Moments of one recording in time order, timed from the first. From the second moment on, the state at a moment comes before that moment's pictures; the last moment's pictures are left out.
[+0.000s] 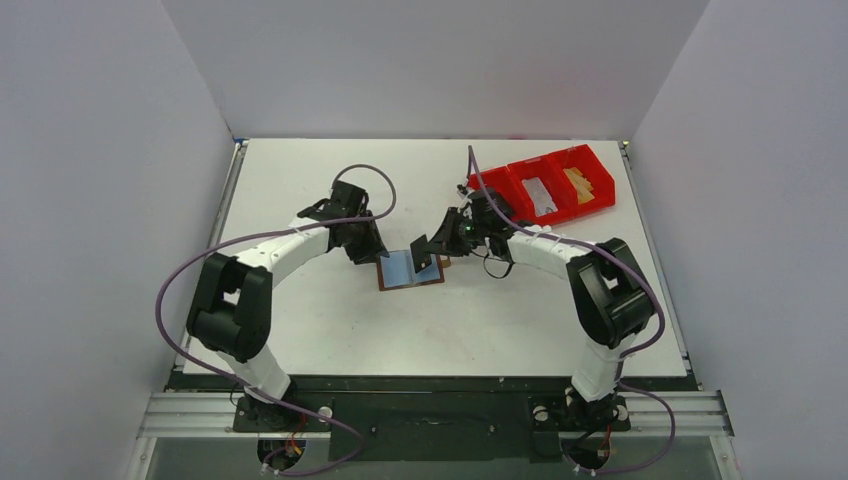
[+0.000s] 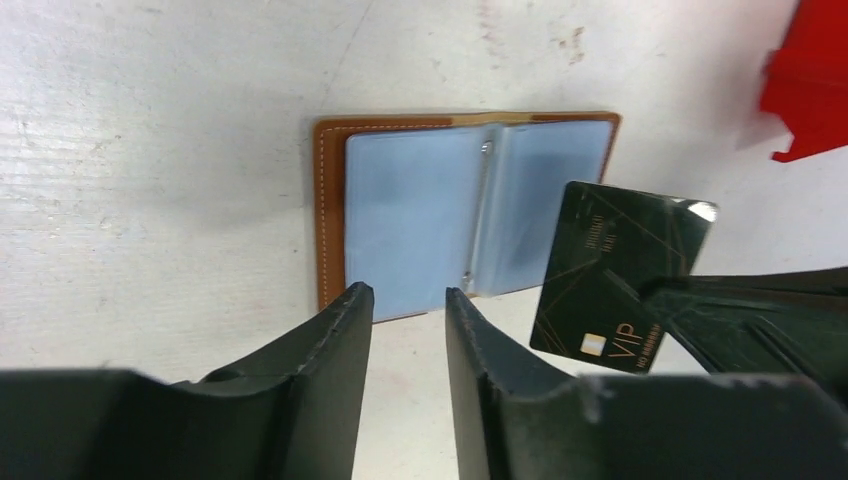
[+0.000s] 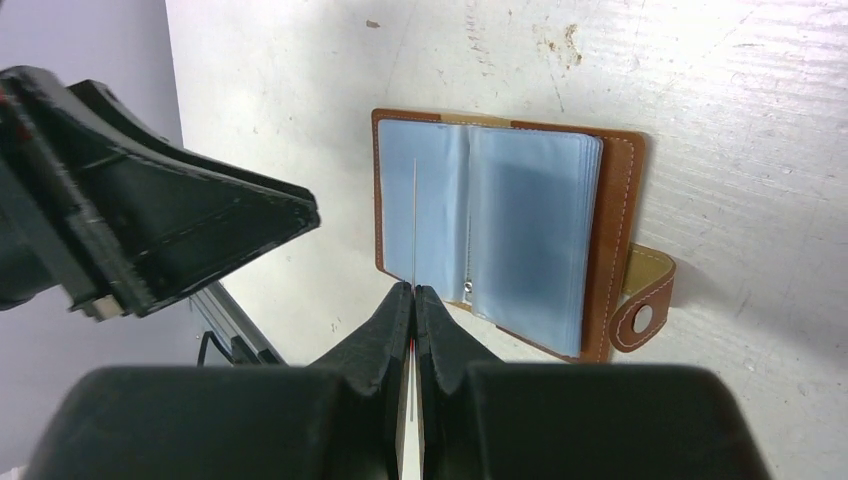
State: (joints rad) left arm -0.40 1.71 1.13 -0.48 0.13 -0.77; right arm 0.52 1.81 1.09 0.02 -0.44 0.78
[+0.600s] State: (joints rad) left arm -0.34 1.54 1.06 -0.33 0.38 -0.79; right arm 0.51 1.74 1.10 0.05 -0.52 0.88
